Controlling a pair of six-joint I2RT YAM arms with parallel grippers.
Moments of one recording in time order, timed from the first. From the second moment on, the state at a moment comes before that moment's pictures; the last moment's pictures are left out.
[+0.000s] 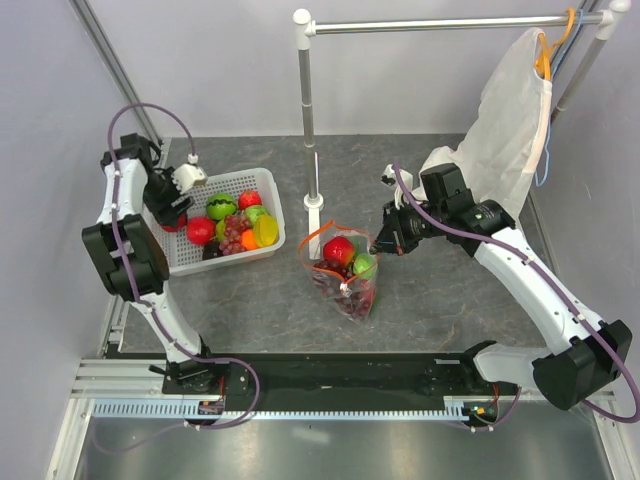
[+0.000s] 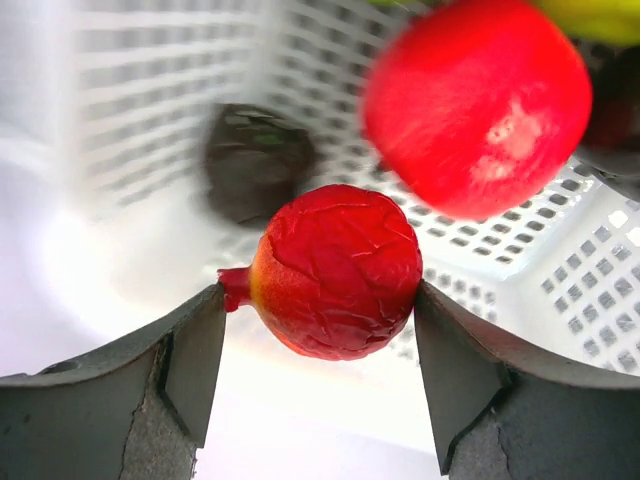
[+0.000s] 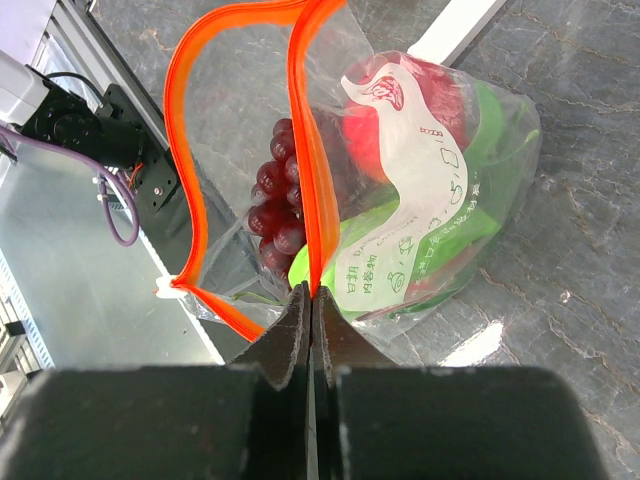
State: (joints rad) left arm 0.31 1.94 1.70 -1.11 0.18 1.29; right arm 0.45 1.25 1.23 -0.78 -0.62 0.12
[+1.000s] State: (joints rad) left arm -0.67 1.65 1.93 -1.26 0.70 0.58; right arm 0.45 1.25 1.23 -0.78 -0.62 0.11
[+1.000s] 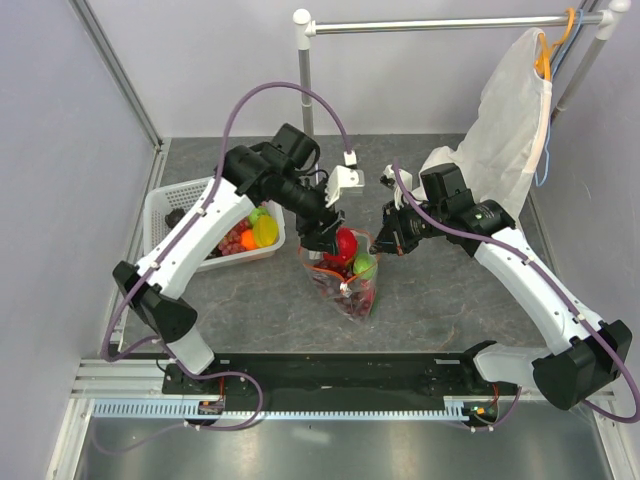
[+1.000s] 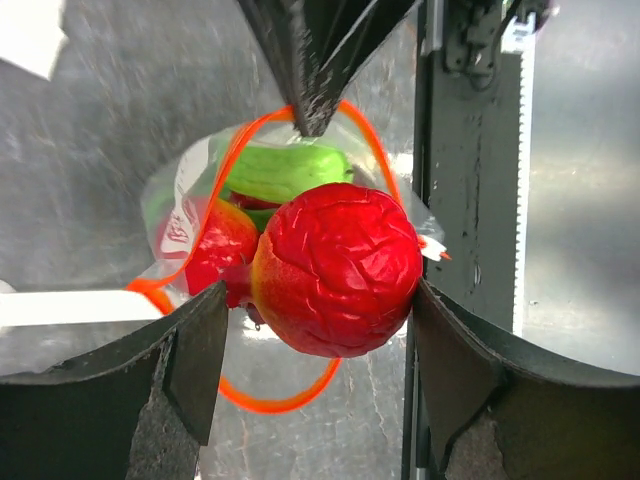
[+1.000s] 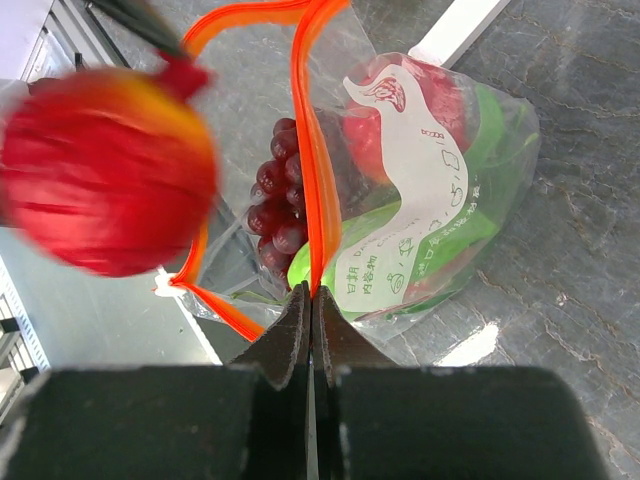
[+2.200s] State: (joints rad) left arm -0.84 1.41 1.34 -1.01 0.57 1.02; right arm 0.45 1.29 1.27 -0.76 -0.68 0.08
